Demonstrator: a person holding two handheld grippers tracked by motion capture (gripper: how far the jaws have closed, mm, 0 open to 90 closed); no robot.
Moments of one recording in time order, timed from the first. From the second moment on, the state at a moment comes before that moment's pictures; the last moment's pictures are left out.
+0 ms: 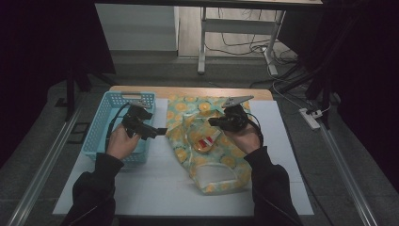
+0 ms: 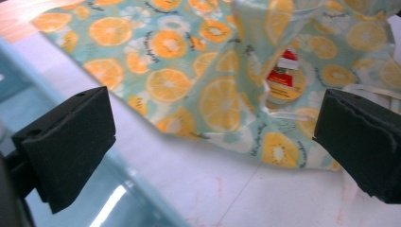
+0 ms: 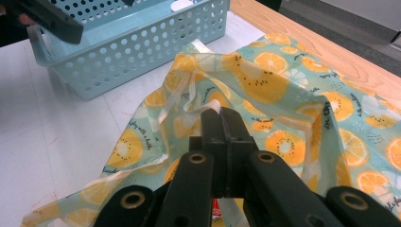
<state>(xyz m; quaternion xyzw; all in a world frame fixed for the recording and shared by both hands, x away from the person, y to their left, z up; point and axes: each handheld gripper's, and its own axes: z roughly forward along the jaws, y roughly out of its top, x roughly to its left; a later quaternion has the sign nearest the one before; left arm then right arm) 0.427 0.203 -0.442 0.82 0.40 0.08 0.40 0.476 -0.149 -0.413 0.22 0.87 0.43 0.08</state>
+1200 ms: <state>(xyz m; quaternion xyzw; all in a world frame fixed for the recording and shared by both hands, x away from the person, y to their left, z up) 0.474 0.272 -0.473 0.78 0.52 0.13 0.33 0.477 -0.150 -0.414 0.22 0.87 0.43 0.08</state>
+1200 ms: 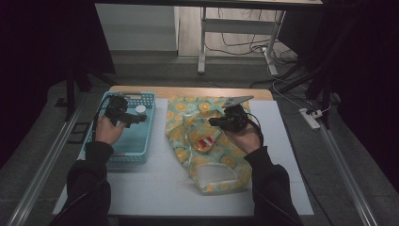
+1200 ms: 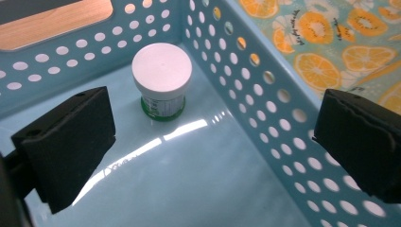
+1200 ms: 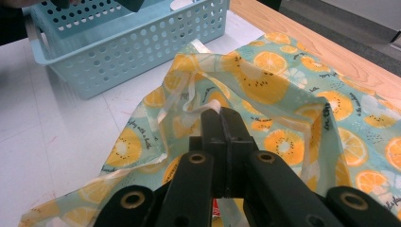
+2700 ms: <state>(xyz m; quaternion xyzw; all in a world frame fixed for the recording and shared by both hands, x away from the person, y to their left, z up) 0.531 0.268 -0.494 0.79 0.53 0.11 0.28 0.478 -0.150 -0.413 0.21 0.87 0.43 0.08</state>
